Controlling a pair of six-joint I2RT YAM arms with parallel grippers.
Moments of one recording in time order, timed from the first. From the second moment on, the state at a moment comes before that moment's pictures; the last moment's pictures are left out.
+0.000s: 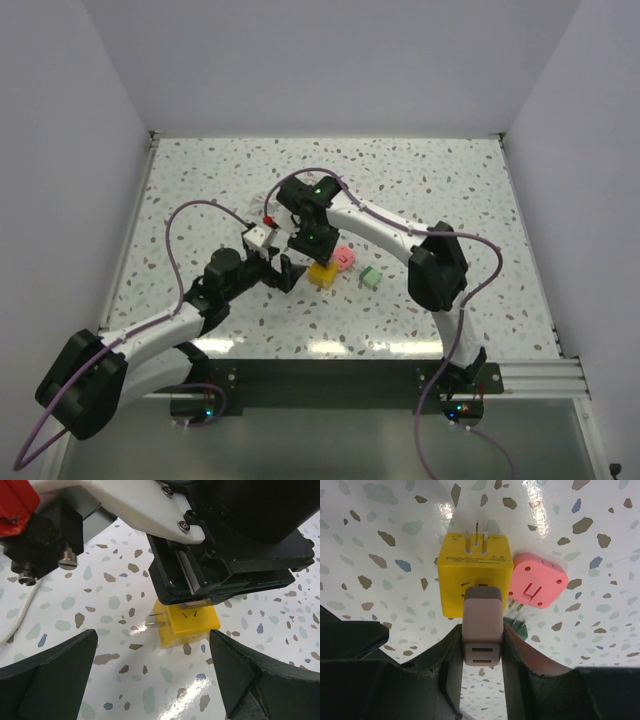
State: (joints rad) left arm -0.58 1.03 0.29 0.49 0.17 -0.21; right arm 0.88 2.14 1.93 -1.24 -0.01 -0.29
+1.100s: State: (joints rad) left arm -0.58 1.02 0.29 0.49 0.19 -0.21; right arm 0.88 2.09 1.76 -1.05 -0.04 -0.32
